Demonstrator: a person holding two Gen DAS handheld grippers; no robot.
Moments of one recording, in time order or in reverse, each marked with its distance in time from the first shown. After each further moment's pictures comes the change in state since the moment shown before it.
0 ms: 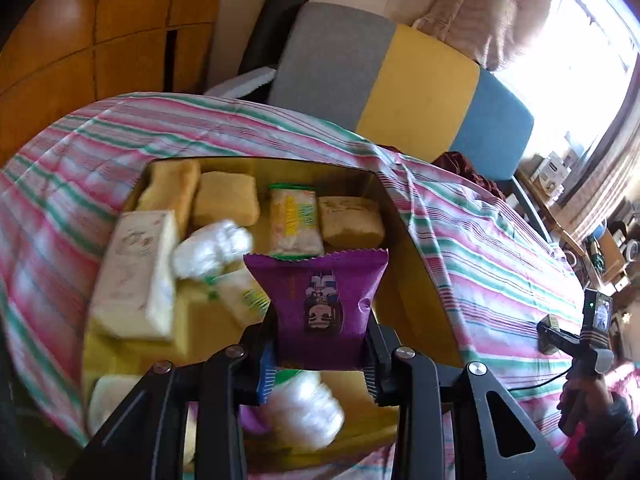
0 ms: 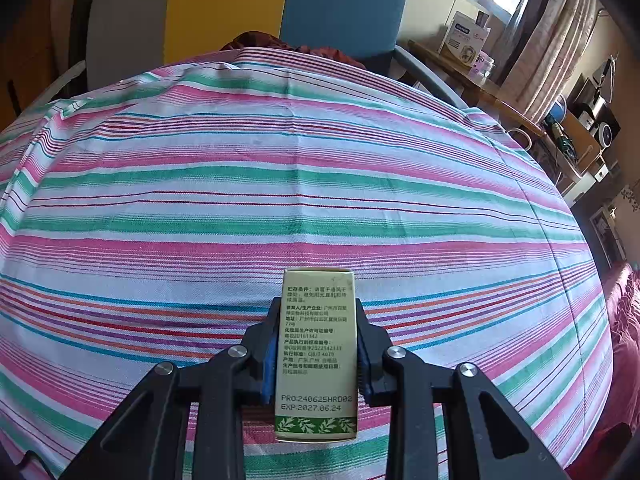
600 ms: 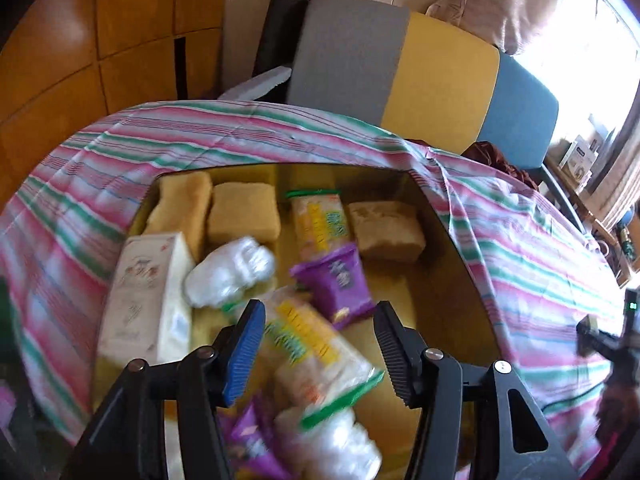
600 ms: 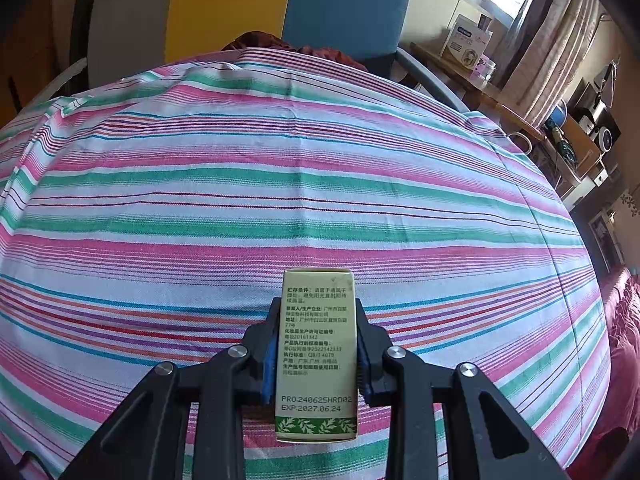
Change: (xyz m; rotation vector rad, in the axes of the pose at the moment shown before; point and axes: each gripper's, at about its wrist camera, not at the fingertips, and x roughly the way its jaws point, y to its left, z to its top) left arm 0.017 0.008 0.008 0.043 0.002 0.139; right arm -0.001 0.002 0.003 -0.010 0.001 -0.005
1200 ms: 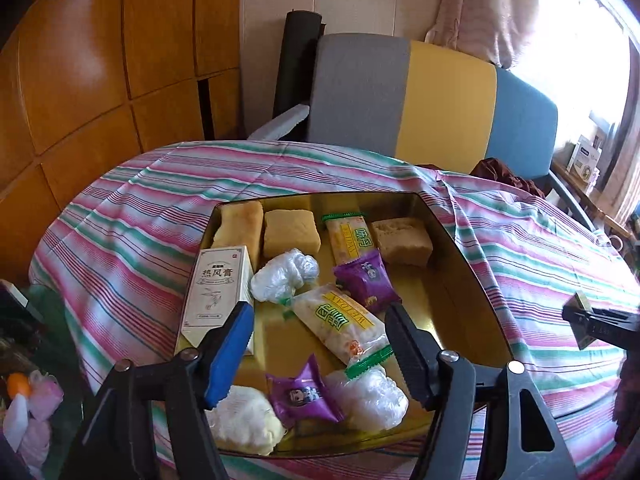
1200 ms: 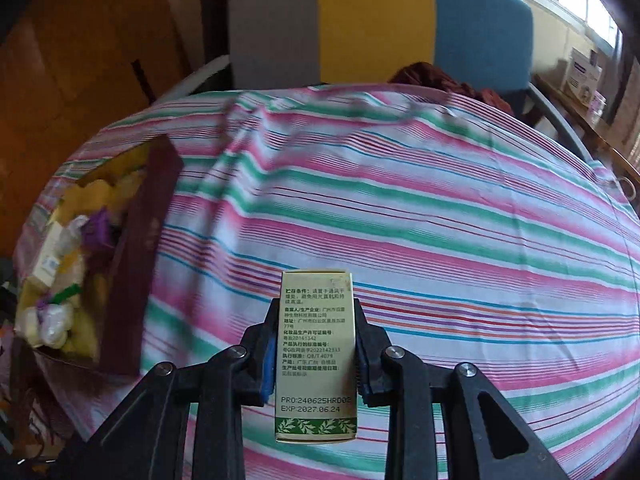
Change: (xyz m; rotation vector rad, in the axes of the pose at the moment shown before) left arm -0.063 0.009 -0.022 0.045 -0.134 0.098; right arm -0.099 0.138 -0.007 -0.178 -0.050 0.460
